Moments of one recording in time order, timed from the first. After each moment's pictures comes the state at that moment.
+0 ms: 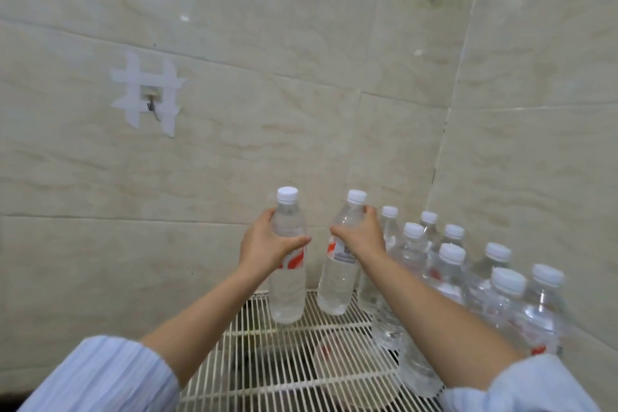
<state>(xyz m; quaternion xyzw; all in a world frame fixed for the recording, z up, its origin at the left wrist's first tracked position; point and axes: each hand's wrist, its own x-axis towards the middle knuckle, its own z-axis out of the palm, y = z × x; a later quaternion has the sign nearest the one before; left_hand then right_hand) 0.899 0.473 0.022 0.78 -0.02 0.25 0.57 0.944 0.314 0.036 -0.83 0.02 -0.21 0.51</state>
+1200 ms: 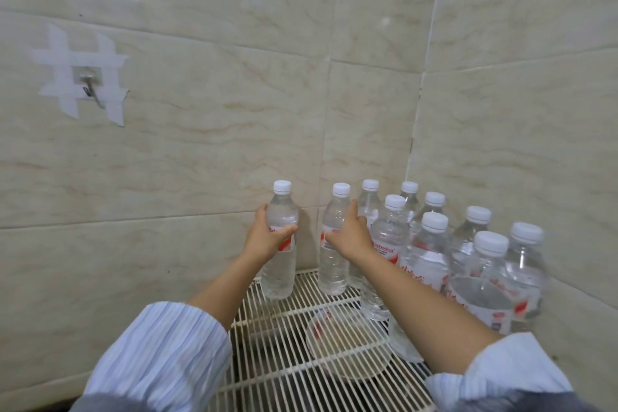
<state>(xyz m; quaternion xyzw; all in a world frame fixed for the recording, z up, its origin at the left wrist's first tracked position) 0.973 0.455 -0.014 0.80 -0.05 0.13 0.59 0.962 0.294 -0.002 -0.92 0.05 -0.15 0.36</state>
